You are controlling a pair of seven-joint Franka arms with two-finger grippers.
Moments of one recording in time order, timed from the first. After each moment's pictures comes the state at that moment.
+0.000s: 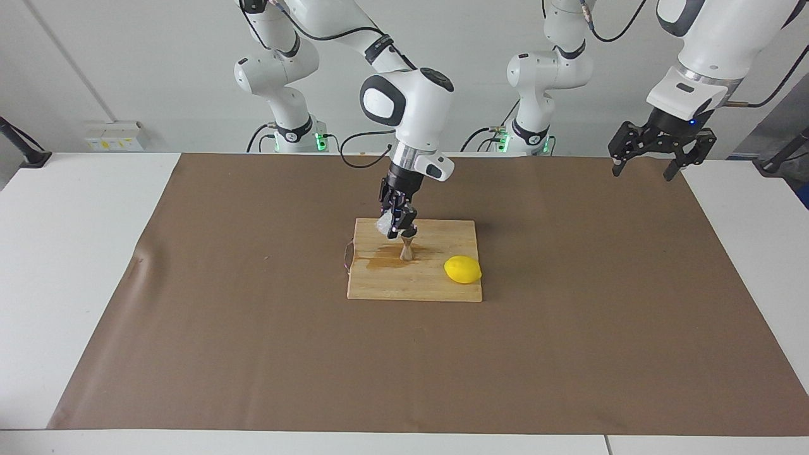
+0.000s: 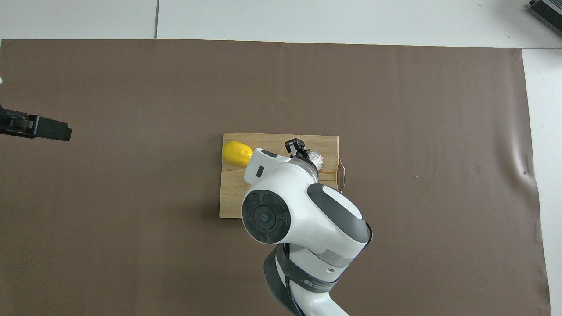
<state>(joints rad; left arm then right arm) -0.02 -0.02 -0.07 -1.55 0.00 1.61 0.11 0.59 0.21 0.08 -1.83 -0.51 2.07 -0.97</state>
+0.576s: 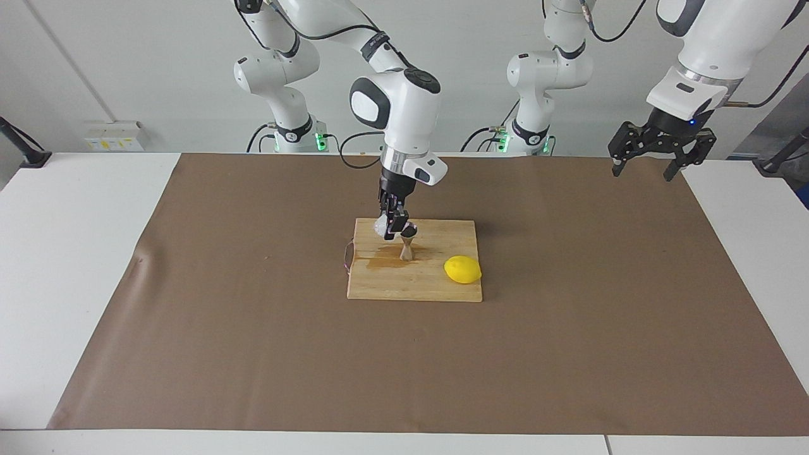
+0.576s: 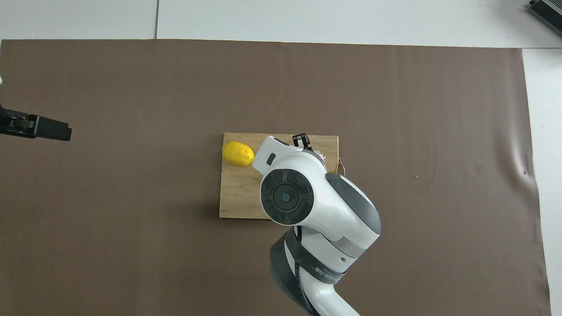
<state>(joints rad) -0.02 -0.02 -0.07 -1.55 0.00 1.61 0.11 0.56 0.20 0.08 -1.81 -0.37 2.08 -0.97</state>
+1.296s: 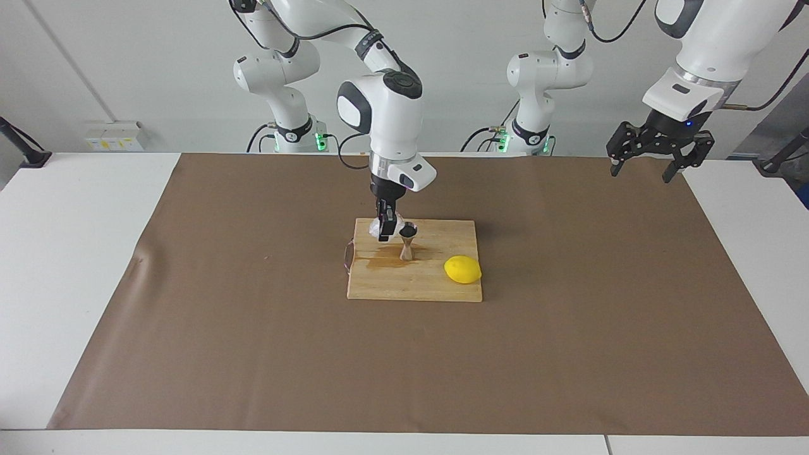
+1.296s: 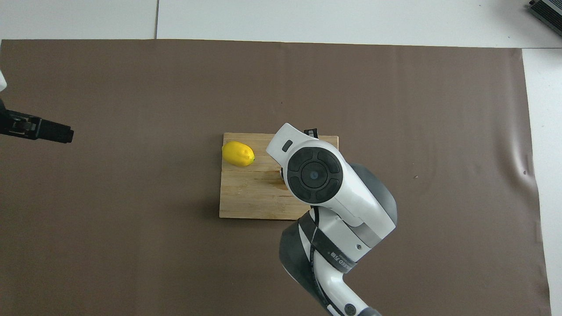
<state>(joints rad) -0.02 -0.02 -0.07 -1.55 0.00 1.61 0.16 0.51 0.20 0.08 -1.81 -0.28 2.09 -0.97</state>
